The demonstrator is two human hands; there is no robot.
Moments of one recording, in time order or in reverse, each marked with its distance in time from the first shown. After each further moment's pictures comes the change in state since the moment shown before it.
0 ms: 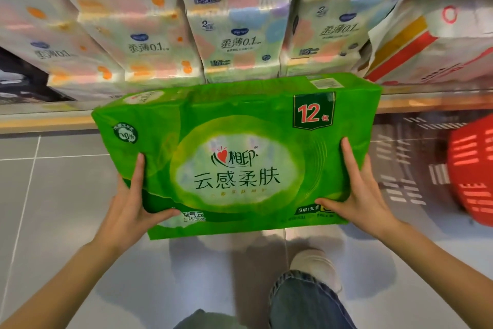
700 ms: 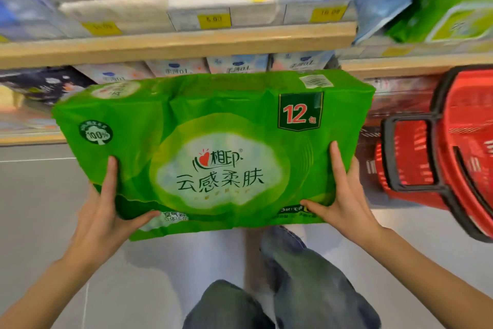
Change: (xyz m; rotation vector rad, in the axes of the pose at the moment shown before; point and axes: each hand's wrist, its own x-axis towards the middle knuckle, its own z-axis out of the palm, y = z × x) left_hand -0.114 0.112 -0.215 -0.038 0.090 -0.042; right_hand -0.083 -0.185 -0.163 0.042 0.062 -0.009
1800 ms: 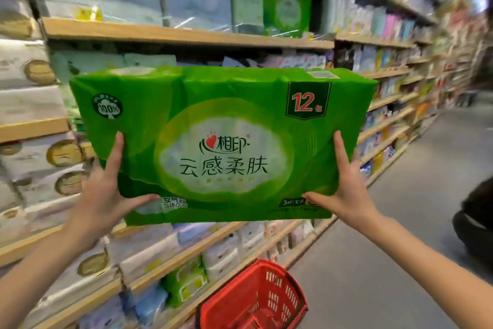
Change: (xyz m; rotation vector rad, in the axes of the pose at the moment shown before) left_hand -0.197 0.707 -0.389 -0.206 0.382 1.154; right_hand -0.374 -0.282 -0.695 -0.299 1.127 -0.023
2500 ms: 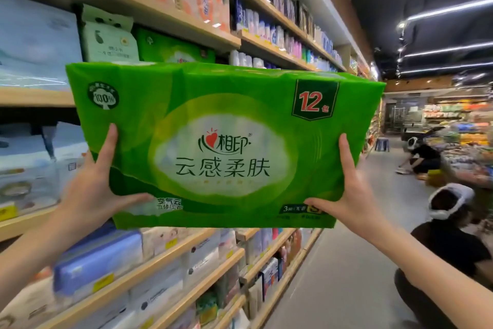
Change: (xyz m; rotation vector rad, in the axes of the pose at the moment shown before) left_hand 0.257 0.239 0.261 -0.140 0.087 0.206; right_hand 0.182 0.294 -0.179 -0.160 0.217 -0.022
